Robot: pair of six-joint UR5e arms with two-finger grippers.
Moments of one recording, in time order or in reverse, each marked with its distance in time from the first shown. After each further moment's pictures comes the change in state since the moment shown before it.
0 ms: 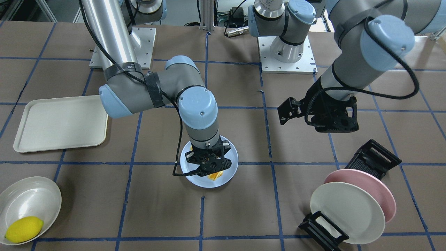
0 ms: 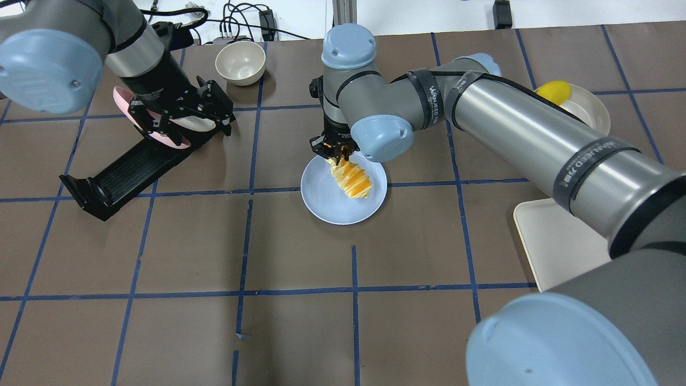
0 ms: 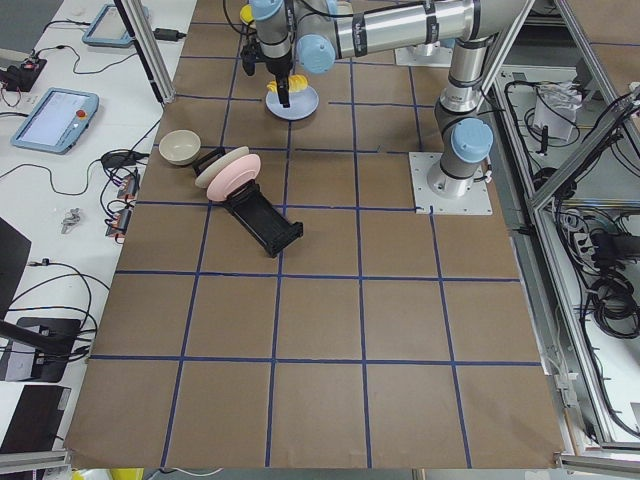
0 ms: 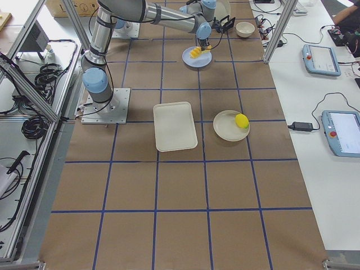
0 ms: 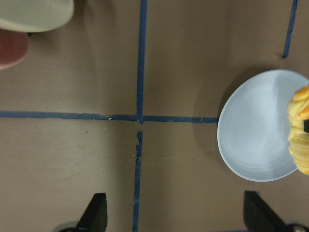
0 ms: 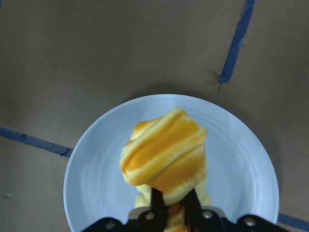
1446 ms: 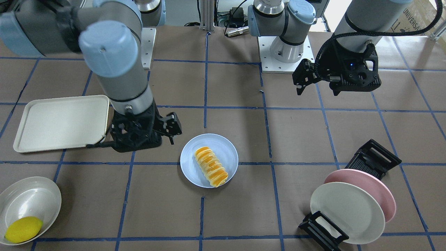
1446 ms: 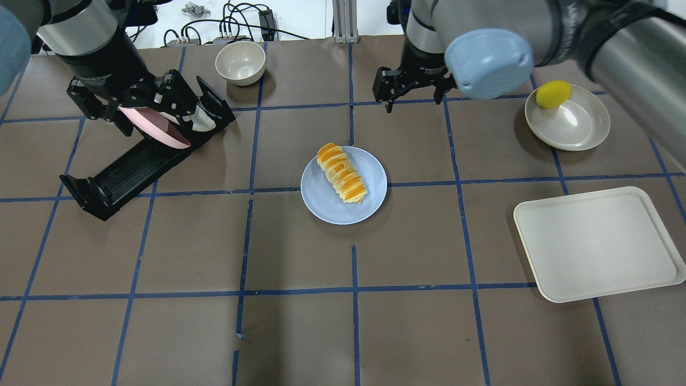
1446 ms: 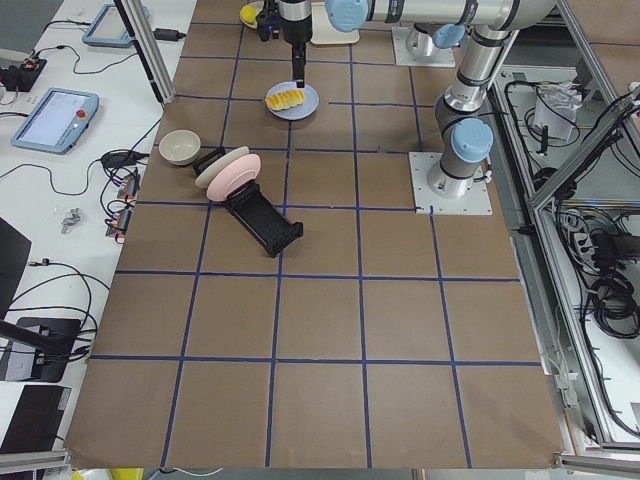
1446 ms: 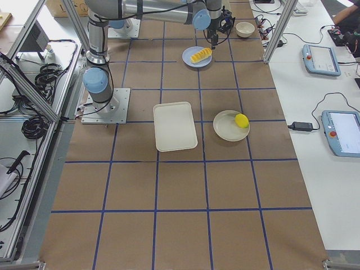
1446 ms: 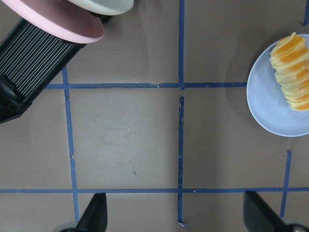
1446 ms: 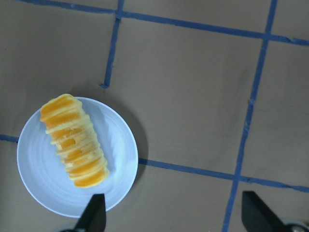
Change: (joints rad) left arm -0.013 0.103 0.055 -0.110 0.121 0.050; right arm -0.226 -0.313 -0.013 0.300 -0.048 -0.099
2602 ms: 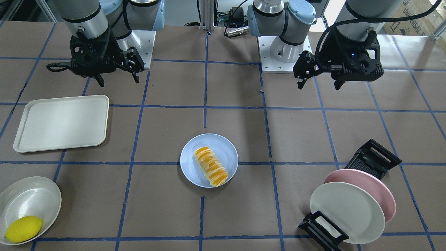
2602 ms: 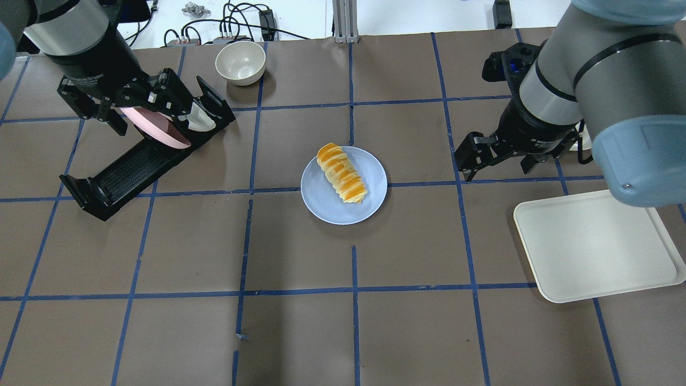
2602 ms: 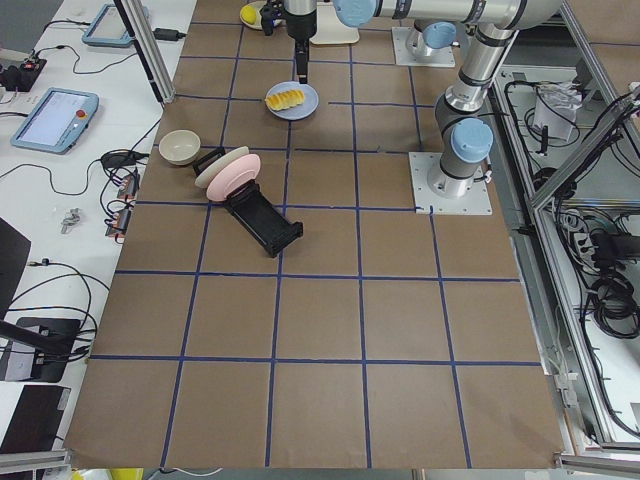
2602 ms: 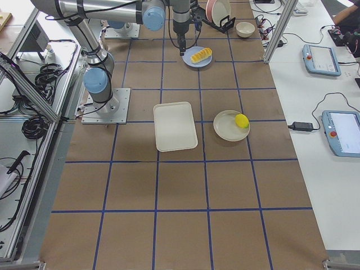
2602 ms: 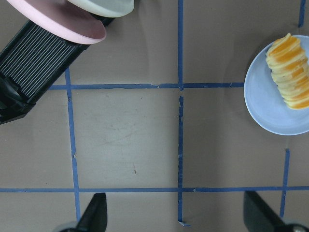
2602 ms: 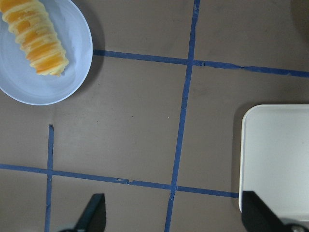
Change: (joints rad) left arm 0.000 0.026 -0.004 0.001 0.004 -0.002; right arm -0.143 -0.386 0.339 0.100 0.011 -0.101
